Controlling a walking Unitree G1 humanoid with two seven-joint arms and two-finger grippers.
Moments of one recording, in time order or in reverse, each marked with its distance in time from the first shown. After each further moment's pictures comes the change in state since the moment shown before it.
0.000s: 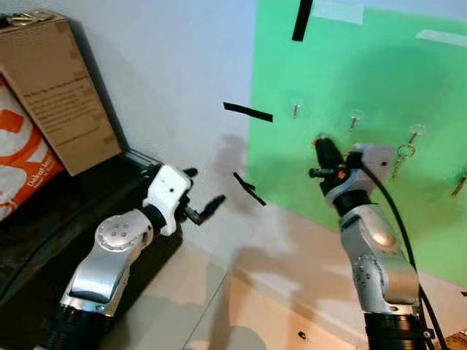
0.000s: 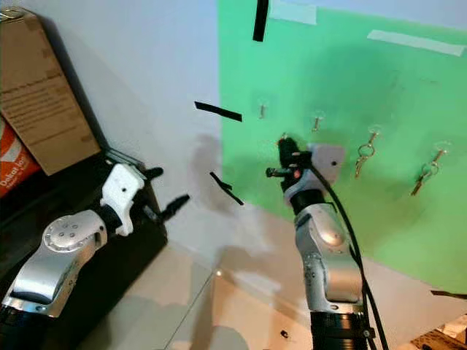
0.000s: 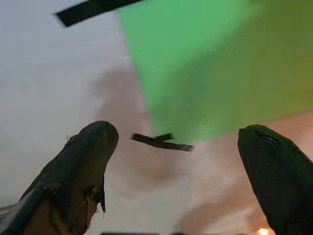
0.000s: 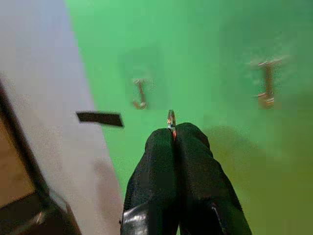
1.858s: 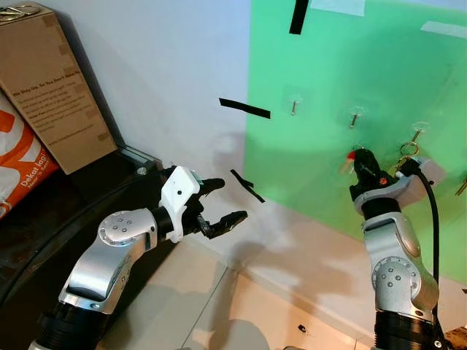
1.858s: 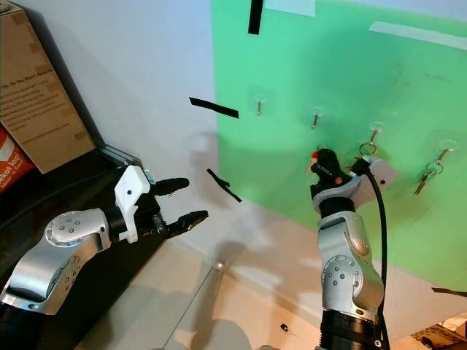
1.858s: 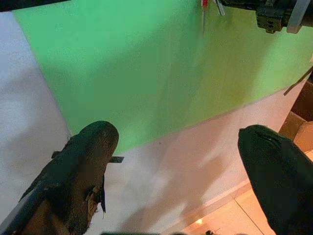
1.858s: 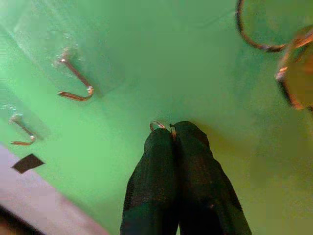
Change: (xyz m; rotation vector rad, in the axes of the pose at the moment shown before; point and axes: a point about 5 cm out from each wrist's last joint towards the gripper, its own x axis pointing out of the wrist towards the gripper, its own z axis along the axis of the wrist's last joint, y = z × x) left arm 0.000 -0.017 0.016 -0.087 -0.041 -0.275; right arm -0.012 -0.039 -0.002 0.376 -0.012 -0.213
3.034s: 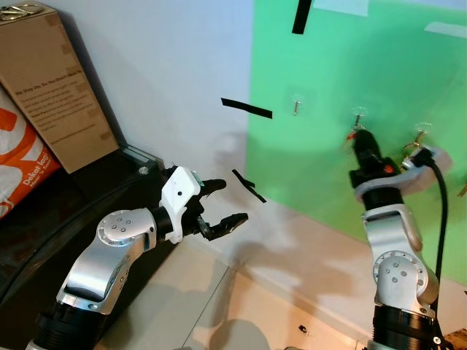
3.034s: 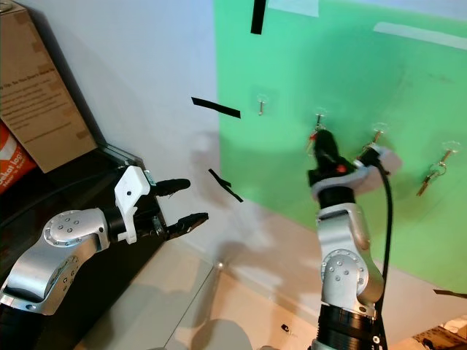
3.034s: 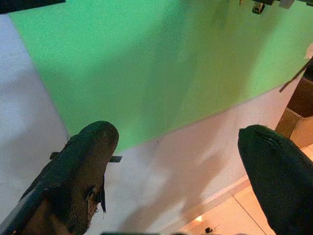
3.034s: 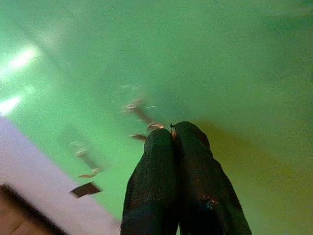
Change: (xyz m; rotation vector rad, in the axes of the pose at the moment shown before) left arm -0.001 -0.002 0.002 0.013 0.003 -0.025; right arm 0.004 0.013 0.015 0.129 -0.088 0.078
